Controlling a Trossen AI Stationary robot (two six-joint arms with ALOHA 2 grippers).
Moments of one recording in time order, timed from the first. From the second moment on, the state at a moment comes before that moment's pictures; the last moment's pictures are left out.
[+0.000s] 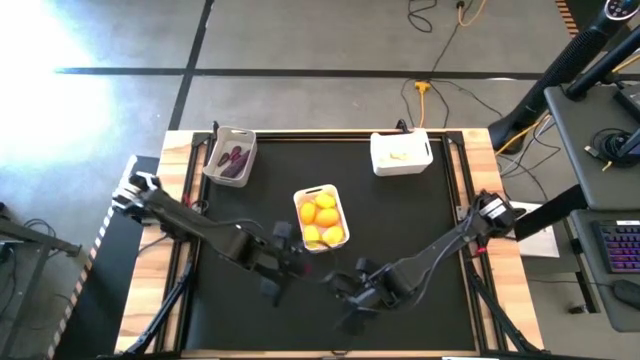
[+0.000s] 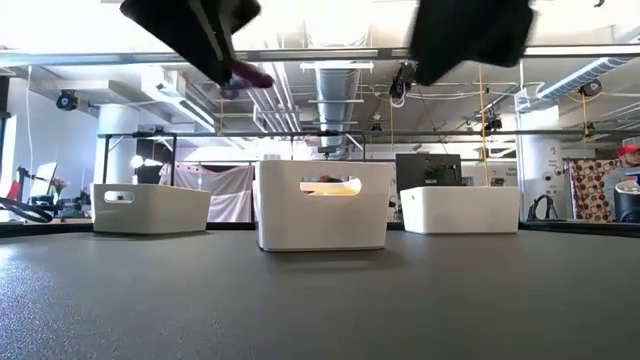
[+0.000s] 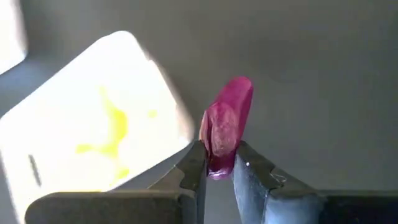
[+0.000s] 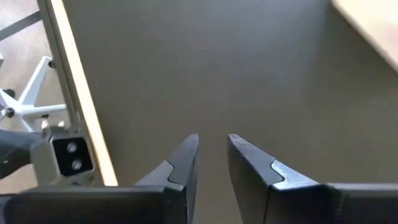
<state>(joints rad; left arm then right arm) -0.45 1.64 1.30 -0.76 -0.32 -0.04 0.55 1.94 1.57 -0.72 0.21 0.92</state>
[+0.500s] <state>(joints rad) -0.11 1.08 0.92 -0.92 -0.42 -0.22 0.37 1.94 1.68 -0.73 0.21 0.67</state>
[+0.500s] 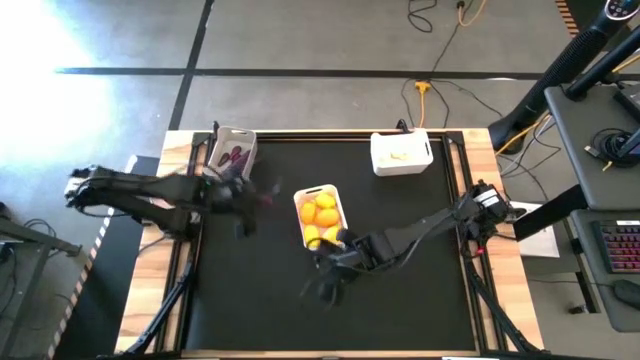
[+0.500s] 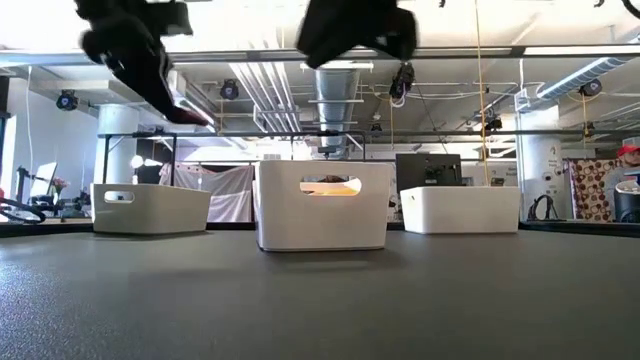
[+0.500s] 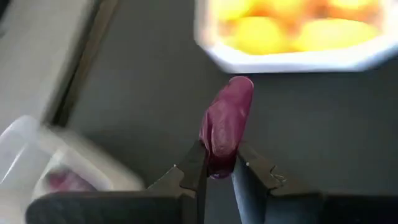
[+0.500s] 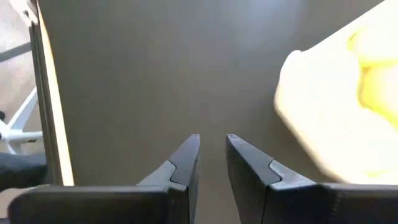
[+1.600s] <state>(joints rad) 0.96 1.41 0.95 -0.89 -0.17 -0.30 -0.29 1.94 1.98 -0.82 0.20 -0.32</state>
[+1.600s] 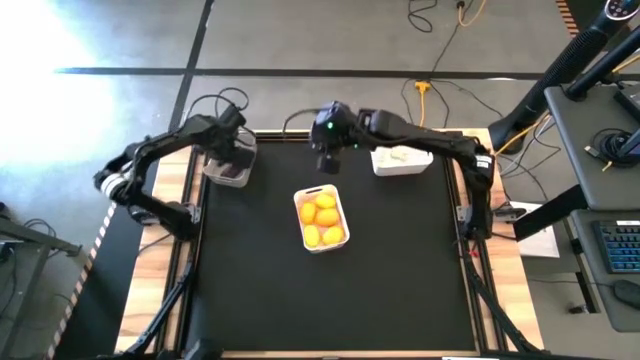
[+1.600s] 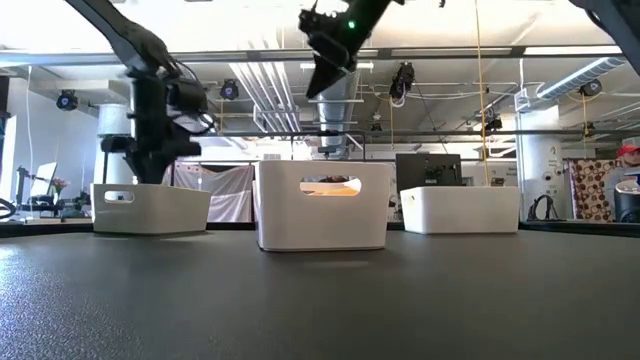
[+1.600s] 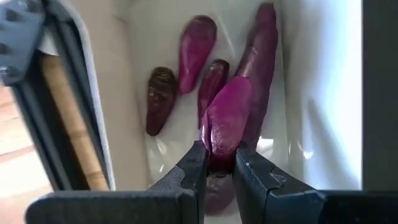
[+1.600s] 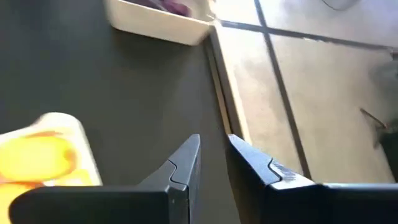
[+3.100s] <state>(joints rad) 0.61 0.92 0.90 -0.77 0.10 -0.40 -0.16 1.93 1.98 -0.94 -0.14 0.16</state>
